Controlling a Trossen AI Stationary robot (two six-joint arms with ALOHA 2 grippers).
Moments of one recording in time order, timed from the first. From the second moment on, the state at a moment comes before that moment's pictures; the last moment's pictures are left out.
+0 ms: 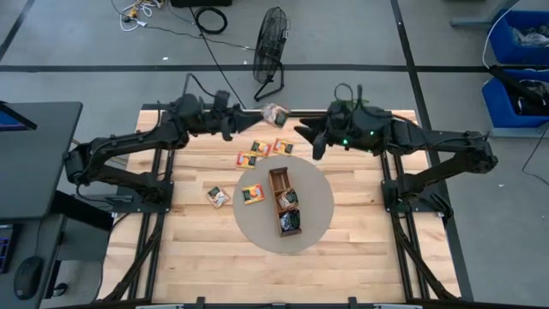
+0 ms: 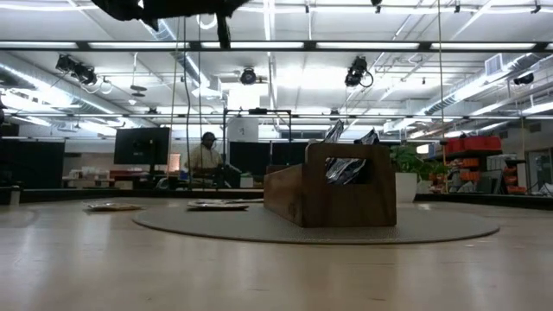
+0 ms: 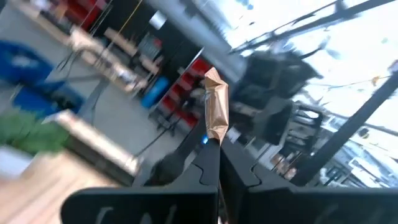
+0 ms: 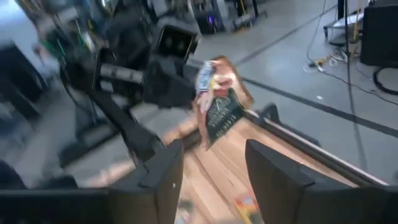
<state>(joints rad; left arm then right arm) 0.44 1.24 0.91 0.57 0.37 -0.77 -0.04 1.24 1.34 -0.28 0.33 0.46</state>
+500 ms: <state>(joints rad) 0.43 1.24 0.91 0.74 0.32 -0.79 -0.13 1.28 1.34 0.00 0.22 0.54</state>
